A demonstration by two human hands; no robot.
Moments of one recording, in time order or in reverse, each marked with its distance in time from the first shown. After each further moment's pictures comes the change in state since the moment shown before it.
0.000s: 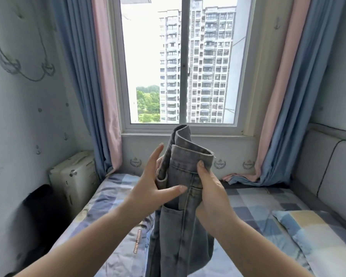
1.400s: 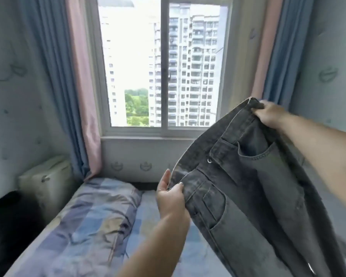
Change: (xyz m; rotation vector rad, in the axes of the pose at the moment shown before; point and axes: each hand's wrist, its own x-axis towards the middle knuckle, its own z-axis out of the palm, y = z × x) left_hand 0.077 -0.014 0.178 -0.870 0.609 -0.339; right_hand 0.127 -0.290 -0.150 -1.585 0.433 -0.291
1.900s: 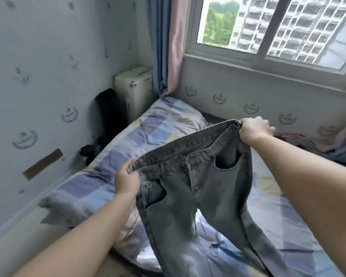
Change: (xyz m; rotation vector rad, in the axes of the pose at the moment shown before) left_hand 0.020 0.060 -0.375 0.881 0.694 0.180; right_hand -0.145 -0.063 0.369 -0.602 -0.469 -0.152
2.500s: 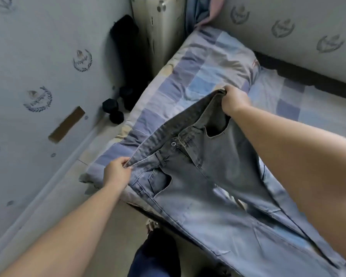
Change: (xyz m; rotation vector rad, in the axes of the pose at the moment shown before) left_hand 0.257 -0.145 -0.155 0.696 -0.185 -0.117; right_hand 0.056 -0.331 0.184 0.265 -0.232 -0.194
